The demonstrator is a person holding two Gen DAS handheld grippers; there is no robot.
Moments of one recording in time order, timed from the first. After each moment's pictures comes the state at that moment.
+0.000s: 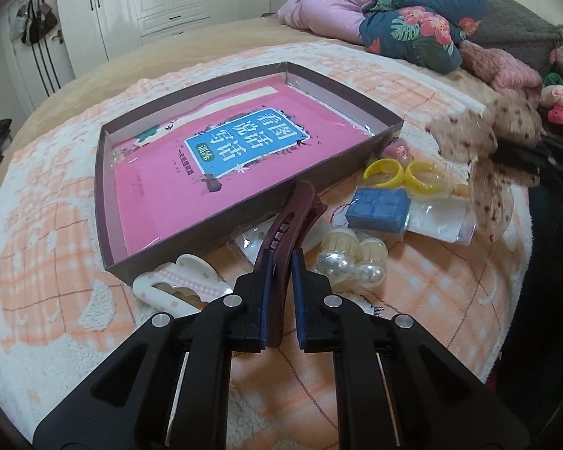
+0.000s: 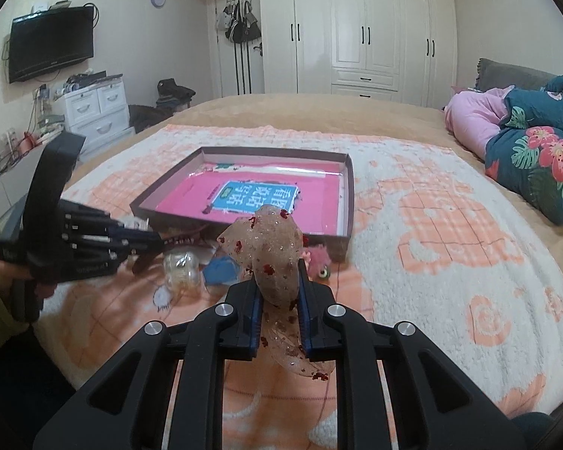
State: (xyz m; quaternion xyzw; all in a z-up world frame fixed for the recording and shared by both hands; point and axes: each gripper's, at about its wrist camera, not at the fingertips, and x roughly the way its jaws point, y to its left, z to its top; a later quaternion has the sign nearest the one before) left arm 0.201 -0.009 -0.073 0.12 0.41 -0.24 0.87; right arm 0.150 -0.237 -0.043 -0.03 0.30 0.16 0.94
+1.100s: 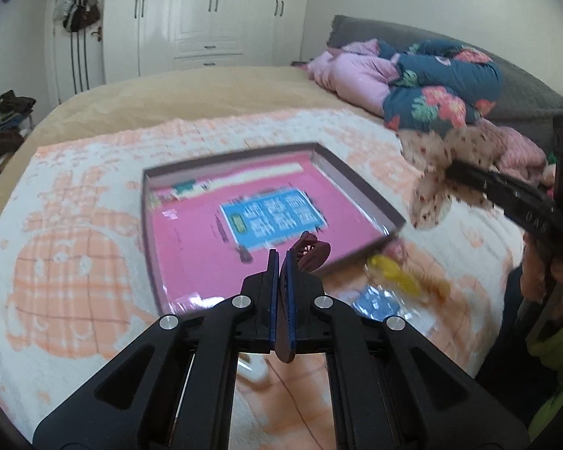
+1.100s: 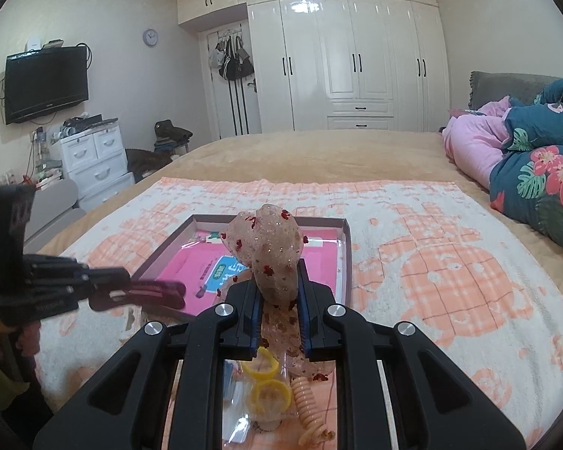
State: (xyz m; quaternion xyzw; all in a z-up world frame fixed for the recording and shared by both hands) left arm 0.213 0.024 -0.007 0.03 0.34 -0.21 0.92; right arm 0.211 -0.240 0.003 0.01 0.24 0.16 0.96
